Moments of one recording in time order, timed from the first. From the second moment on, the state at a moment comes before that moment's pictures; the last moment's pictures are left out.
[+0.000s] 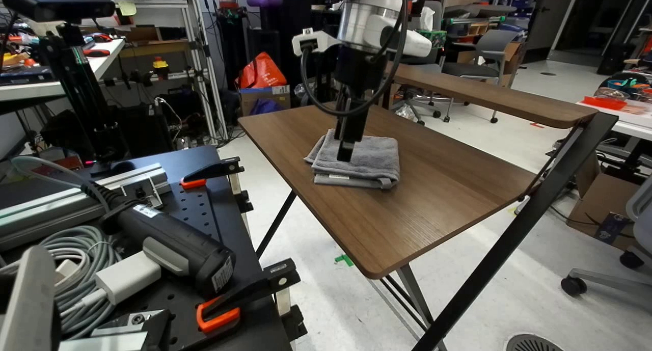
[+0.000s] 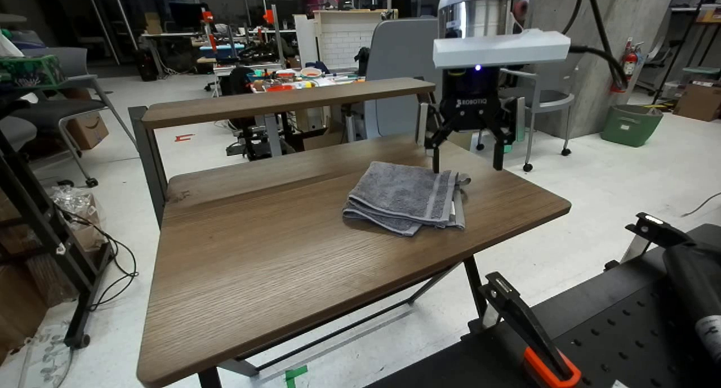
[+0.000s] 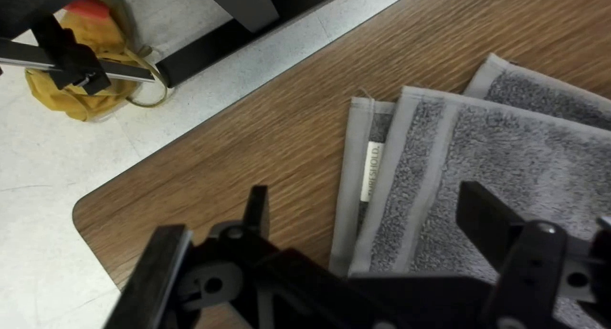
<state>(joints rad) 0.08 0.46 0.01 -2.12 0.01 2.40 0.52</state>
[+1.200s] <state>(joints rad) 0.22 0.73 -0.02 -1.88 0.05 2.52 0.64</state>
